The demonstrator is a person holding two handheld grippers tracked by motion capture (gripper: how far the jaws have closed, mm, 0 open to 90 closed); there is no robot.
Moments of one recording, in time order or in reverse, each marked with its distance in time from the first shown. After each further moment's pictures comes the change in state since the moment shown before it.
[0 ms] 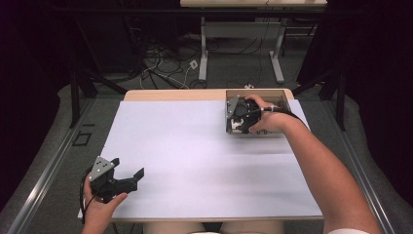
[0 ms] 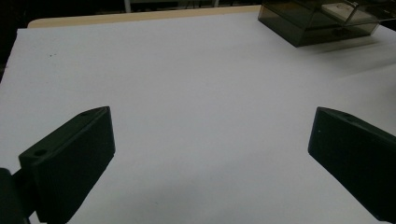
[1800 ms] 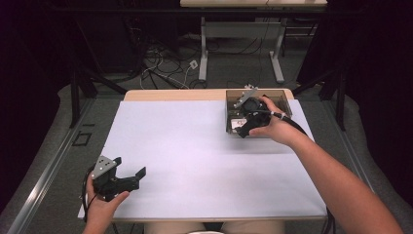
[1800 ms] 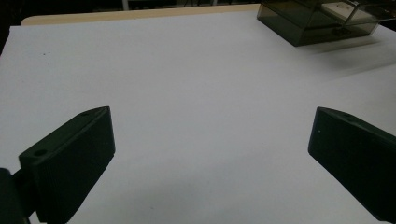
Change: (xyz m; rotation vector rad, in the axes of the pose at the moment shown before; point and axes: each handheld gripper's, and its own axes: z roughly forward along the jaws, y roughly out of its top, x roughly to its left) left arm 0.000 0.001 0.006 0.009 -0.007 0.005; right arm 0.015 -0.011 -0.036 -0.080 -0.057 0.521
